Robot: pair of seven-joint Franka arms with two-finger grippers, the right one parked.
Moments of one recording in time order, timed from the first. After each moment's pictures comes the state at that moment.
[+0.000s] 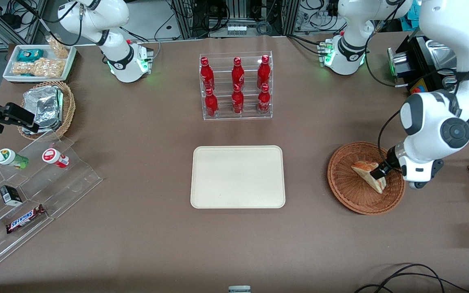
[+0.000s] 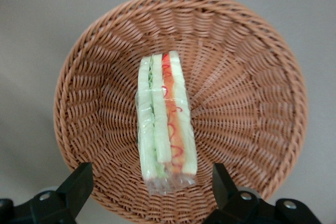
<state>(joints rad) -0.05 0.29 0.03 -2.02 -0.02 2.21 -0.75</state>
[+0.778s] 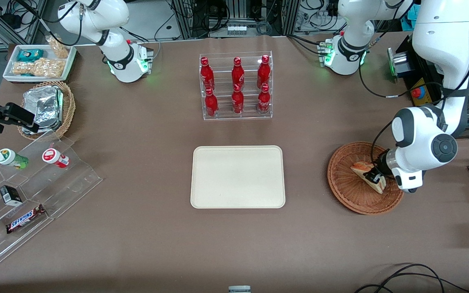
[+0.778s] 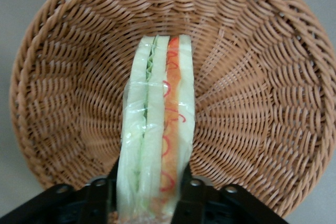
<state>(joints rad) -0.05 0.38 0.03 -1.97 -0.11 2.19 -0.87</state>
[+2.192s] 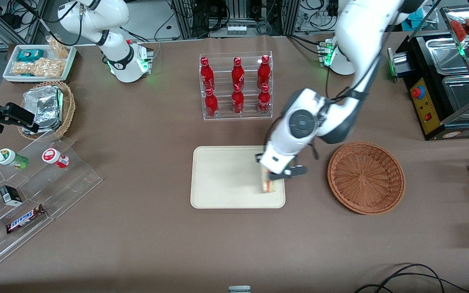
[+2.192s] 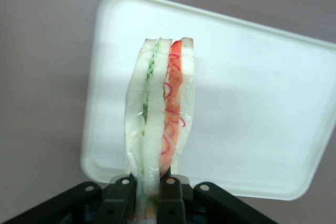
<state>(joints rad) -0.47 0.54 -0.19 -1.63 -0.08 2.20 -0.76</state>
